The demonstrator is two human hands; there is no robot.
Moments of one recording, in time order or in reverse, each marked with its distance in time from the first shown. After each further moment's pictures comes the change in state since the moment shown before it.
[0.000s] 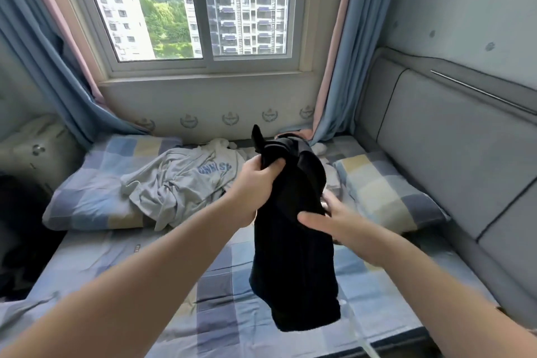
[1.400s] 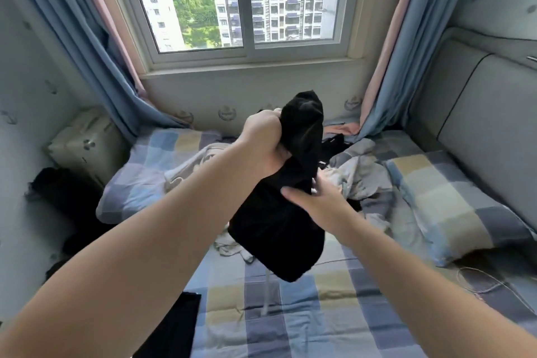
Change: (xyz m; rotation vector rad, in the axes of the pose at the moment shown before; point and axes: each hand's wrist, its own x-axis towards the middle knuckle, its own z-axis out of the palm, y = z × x) left_hand 0.112 0.088 -0.133 -0.440 0.101 -0.198; right_hand 0.182 -0.068 0.117 0.003 0.114 -0.246
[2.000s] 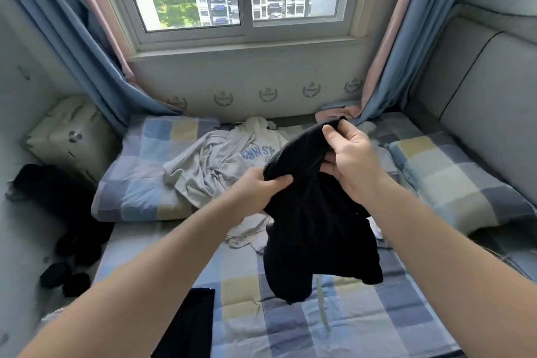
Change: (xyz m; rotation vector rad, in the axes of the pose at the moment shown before) left_hand 0.017 -0.024 -0.164 0.844 -0.128 -0.026; right_hand 0.076 -0.045 0.061 0.379 0.308 -0.008
